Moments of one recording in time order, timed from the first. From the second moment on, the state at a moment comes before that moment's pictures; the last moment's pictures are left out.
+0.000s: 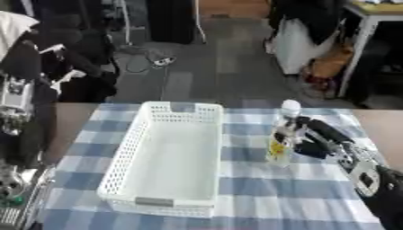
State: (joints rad) left arm -0.48 0.33 -0.07 -1.93 -0.07 -0.26 0.17; right arm -0.85 -0.47 0.23 -0.79 0.68 -0.24 0.19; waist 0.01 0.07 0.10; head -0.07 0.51
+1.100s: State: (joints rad) left arm -0.48 0.33 -0.07 -1.93 -0.07 -0.26 0.17; right arm -0.83 -0.44 0.23 -0.79 0.53 -0.36 -0.13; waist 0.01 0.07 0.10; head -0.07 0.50
